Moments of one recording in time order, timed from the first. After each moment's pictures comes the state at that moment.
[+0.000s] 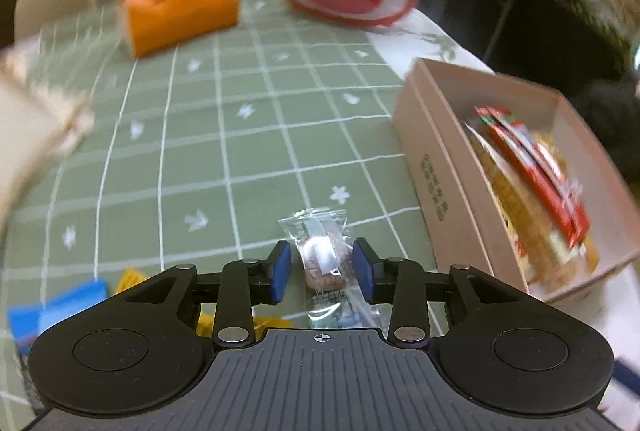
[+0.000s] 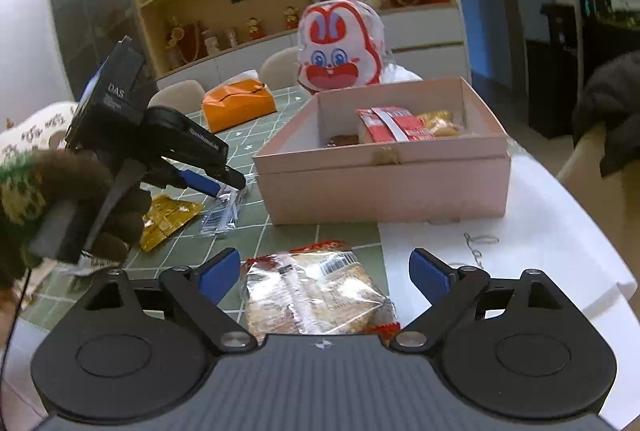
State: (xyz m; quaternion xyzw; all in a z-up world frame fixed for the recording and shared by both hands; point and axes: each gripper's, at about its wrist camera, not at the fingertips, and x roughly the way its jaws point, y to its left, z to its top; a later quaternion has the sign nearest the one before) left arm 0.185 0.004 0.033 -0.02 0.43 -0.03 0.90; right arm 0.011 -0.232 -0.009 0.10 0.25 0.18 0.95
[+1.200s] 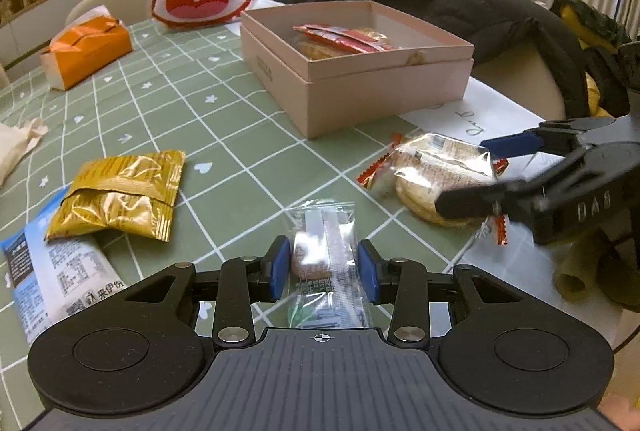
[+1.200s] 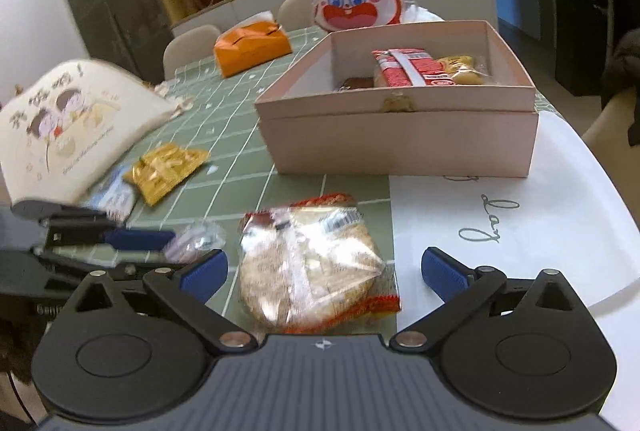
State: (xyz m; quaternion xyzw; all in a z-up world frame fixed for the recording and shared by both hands) left arm 0.023 -0.017 0.022 0.08 0.38 -0.20 0.90; right arm 0.029 -0.230 -0.017 0.06 0.33 0.23 0.91
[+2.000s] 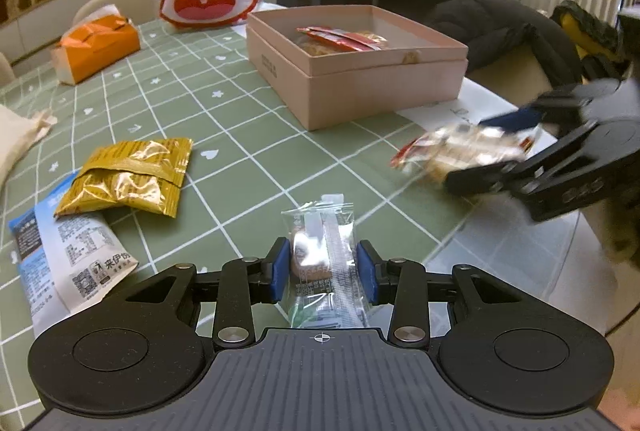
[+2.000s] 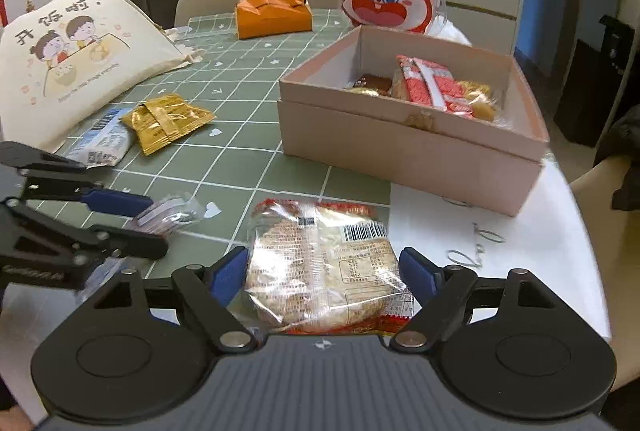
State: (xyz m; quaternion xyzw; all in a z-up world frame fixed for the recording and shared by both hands) left arm 0.001 -0.015 0.022 0.07 0.37 -0.19 0.90; right arm 0.019 -0.215 0.002 -0.06 0.34 0.23 0.91
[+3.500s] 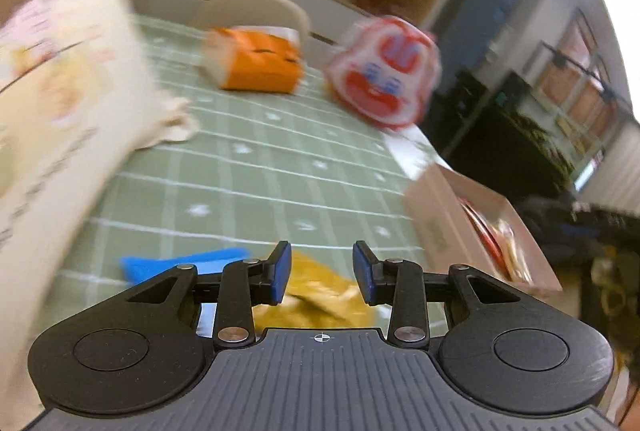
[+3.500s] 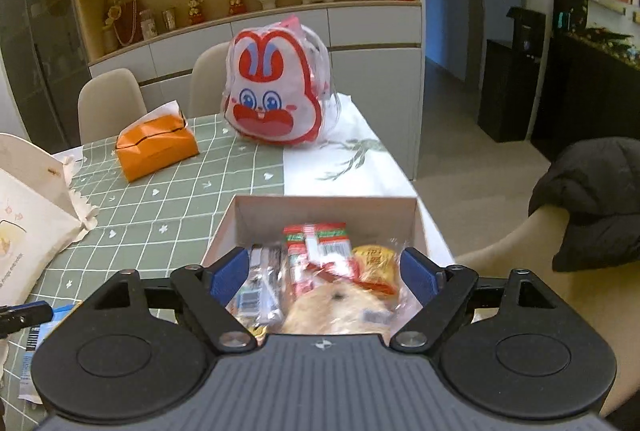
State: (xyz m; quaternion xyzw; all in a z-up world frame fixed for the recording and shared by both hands) left arm 0.080 0.159 0.052 -0.22 0.30 -0.08 0.93; right arm 0.154 -0.232 0.099 0.03 0.30 0.10 0.95
